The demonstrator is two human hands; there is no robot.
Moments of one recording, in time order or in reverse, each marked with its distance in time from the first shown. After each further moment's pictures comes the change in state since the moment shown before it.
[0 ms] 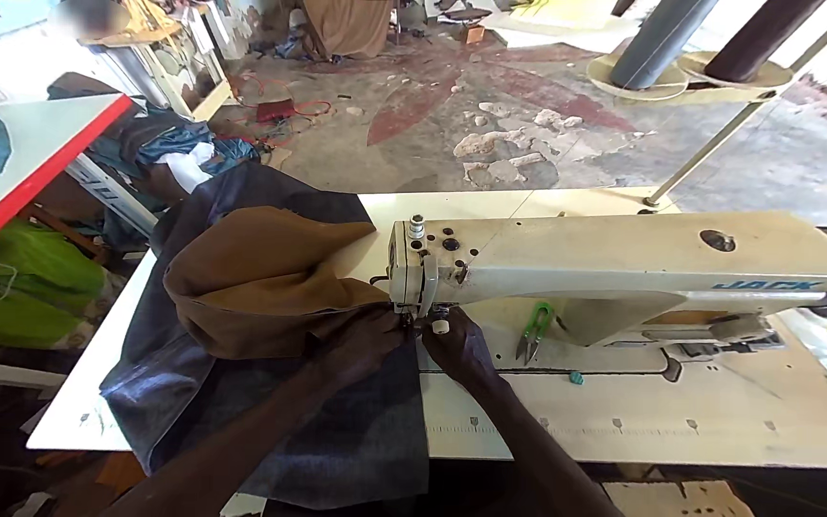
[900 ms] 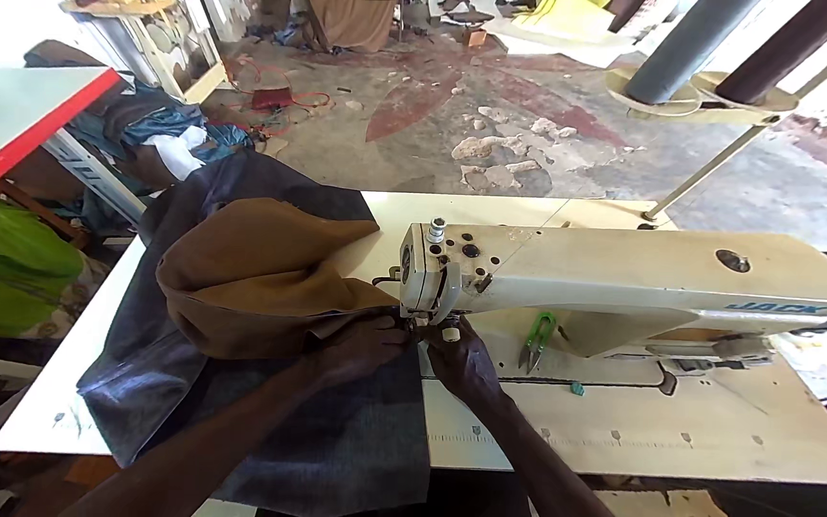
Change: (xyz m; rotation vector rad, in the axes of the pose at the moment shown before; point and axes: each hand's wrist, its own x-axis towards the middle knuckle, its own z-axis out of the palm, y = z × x) left_hand -0.006 -0.023 0.003 0.018 -0.047 0.273; right_hand -0.012 -0.002 0.004 -0.085 -0.051 -0.016
